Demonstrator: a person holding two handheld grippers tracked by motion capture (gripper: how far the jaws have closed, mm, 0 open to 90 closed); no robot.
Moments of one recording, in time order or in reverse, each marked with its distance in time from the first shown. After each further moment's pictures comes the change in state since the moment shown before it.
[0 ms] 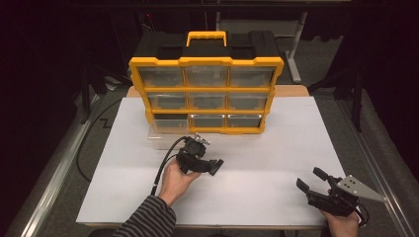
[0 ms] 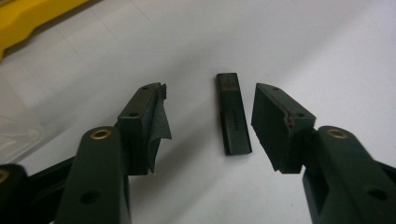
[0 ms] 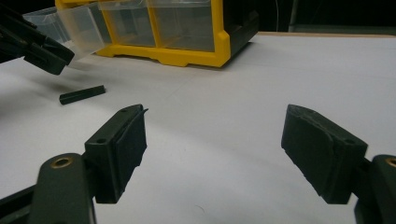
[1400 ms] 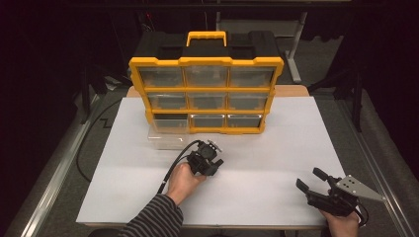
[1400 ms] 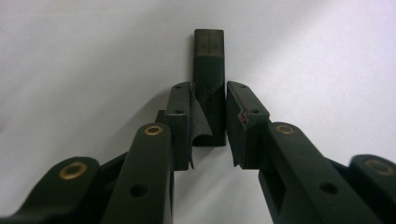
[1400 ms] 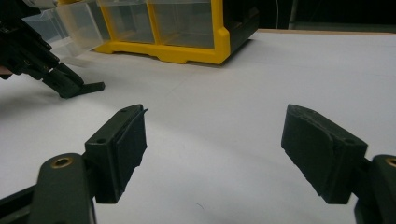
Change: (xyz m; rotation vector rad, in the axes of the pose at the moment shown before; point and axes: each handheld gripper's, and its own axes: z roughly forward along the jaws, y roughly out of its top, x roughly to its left) left arm -0.011 0.006 0.030 0.187 -0.003 0.094; right arm 0.000 0.000 0.001 0.011 -0.005 -0.001
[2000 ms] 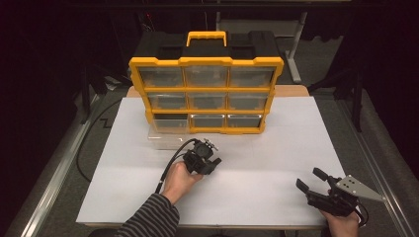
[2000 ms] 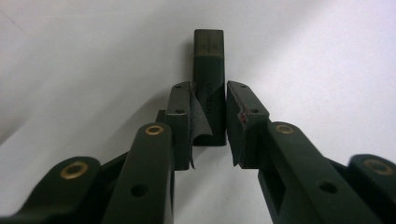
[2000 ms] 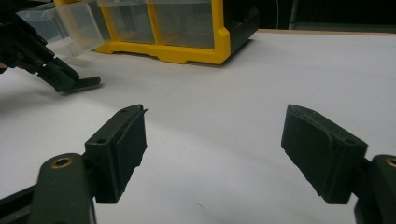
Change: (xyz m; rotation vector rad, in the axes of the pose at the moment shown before) left arm 0.007 -0.006 -0.011 -0.029 -0.012 0.001; right arm 0.000 0.000 0.000 0.000 0.002 0.000
